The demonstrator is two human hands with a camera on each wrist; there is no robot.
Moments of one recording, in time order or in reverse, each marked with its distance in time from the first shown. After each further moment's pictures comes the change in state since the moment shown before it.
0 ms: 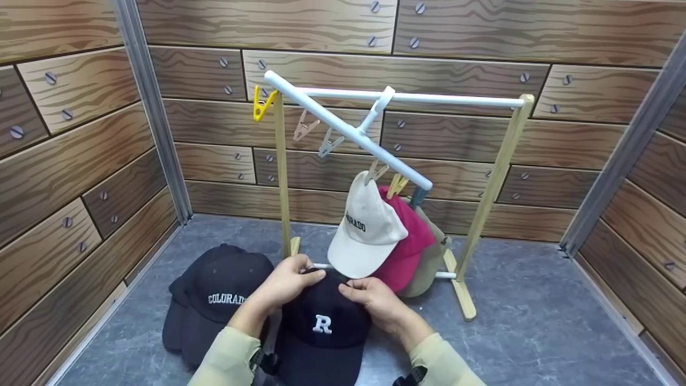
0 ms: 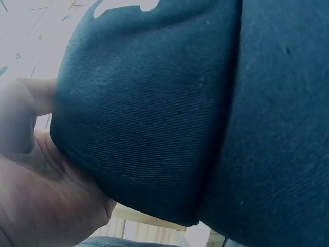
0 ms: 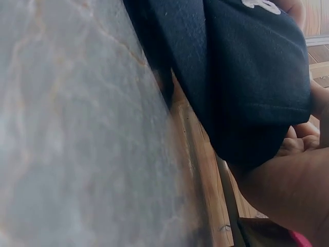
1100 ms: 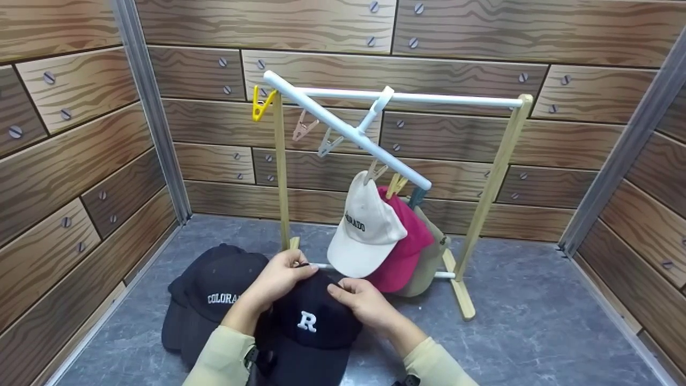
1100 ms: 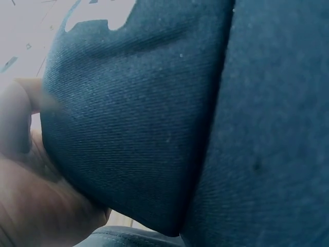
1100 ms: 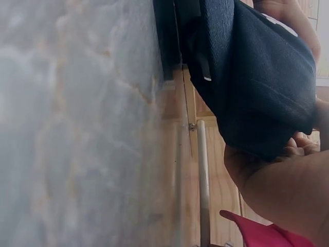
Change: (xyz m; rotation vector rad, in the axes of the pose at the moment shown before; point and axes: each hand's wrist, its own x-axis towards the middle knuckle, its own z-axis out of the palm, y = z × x) left_hand -0.001 0.004 -0.012 -0.057 0.040 -0.004; right_hand -0.009 -0.014 0.031 -0.173 0.059 -0.064
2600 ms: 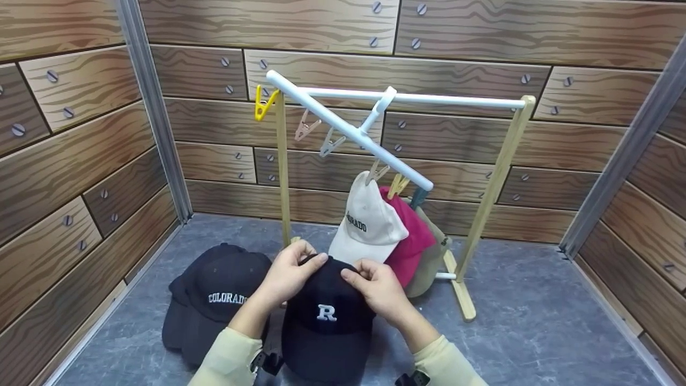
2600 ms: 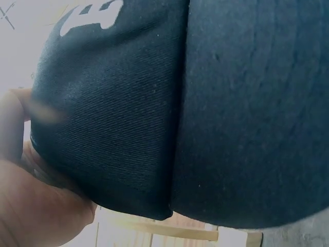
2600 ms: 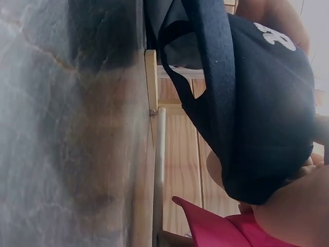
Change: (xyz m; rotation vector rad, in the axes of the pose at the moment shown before) left_hand -0.003 0.019 0.014 0.109 0.128 0.186; right_hand -0.007 -0.033 -0.013 -0.183 0.233 -0.222
